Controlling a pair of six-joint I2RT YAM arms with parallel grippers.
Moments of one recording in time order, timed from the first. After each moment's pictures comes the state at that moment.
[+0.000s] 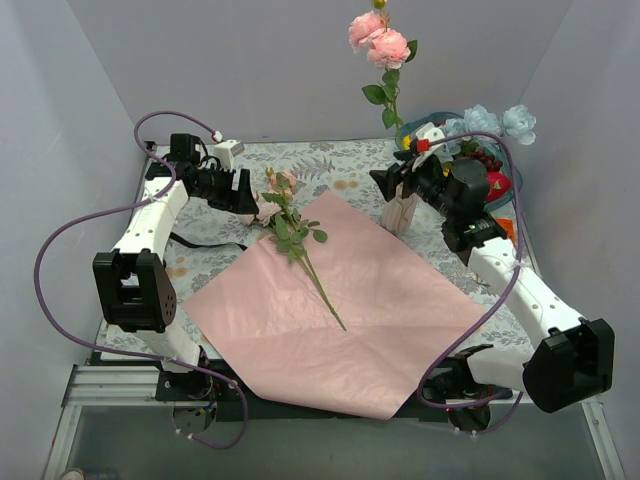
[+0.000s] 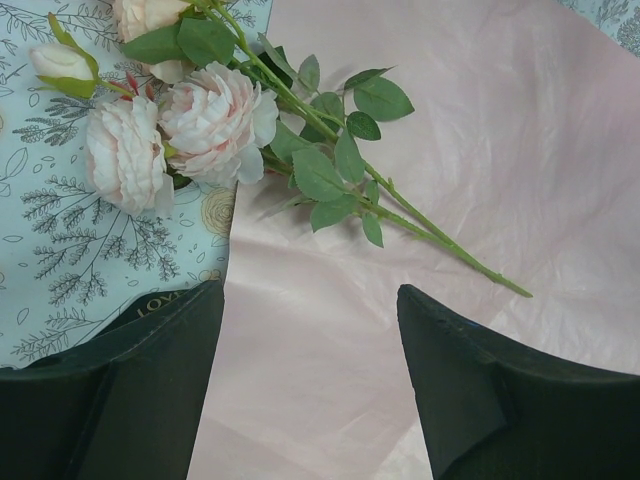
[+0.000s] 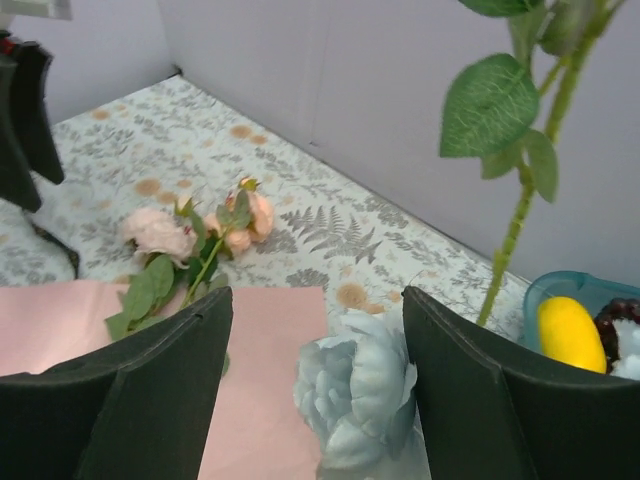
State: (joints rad) left arm -0.03 1.67 1.49 -0.81 0.65 0.21; right arm 0.37 1.21 0.96 0.30 -0.33 -0.08
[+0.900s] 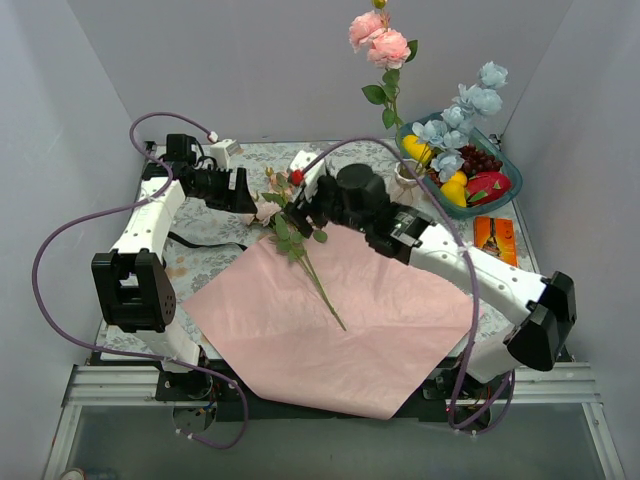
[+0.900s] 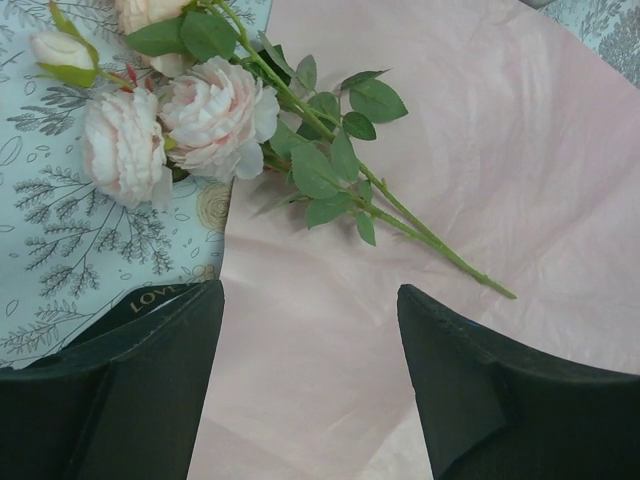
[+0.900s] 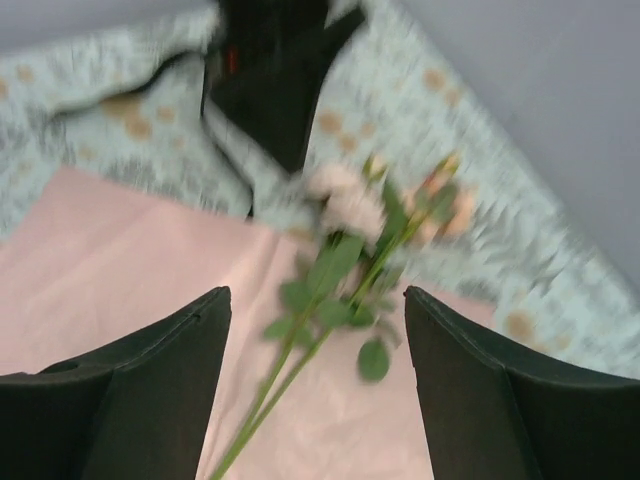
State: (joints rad) left arm -0.02 1.67 1.49 -0.82 0.66 0.19; right arm 0.93 1.47 1.47 -0.17 -0.06 -0.25
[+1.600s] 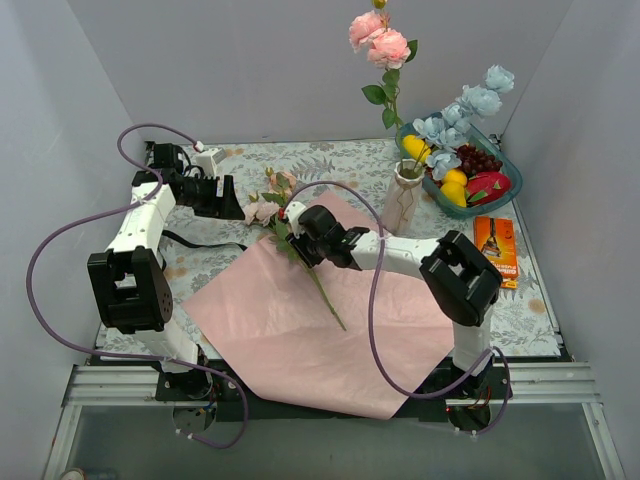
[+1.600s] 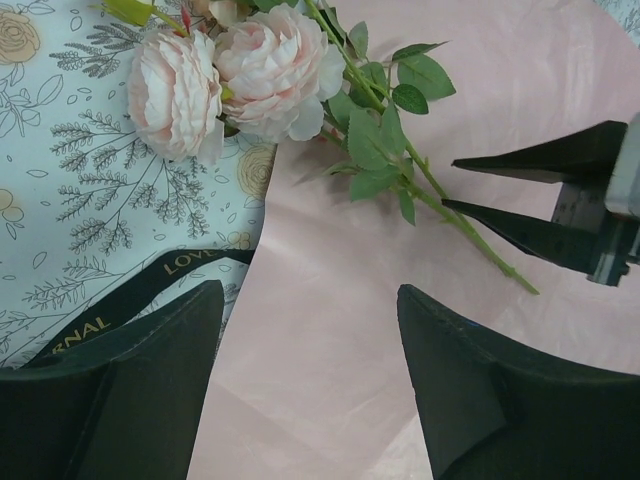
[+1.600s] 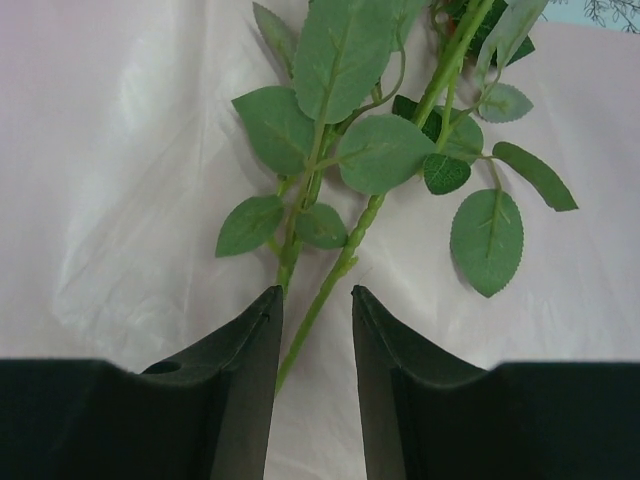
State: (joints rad) left arm 0.08 1.67 1.42 -0.81 0.68 0.22; right arm 0.92 1.88 1.24 -0.10 0.05 -0.02
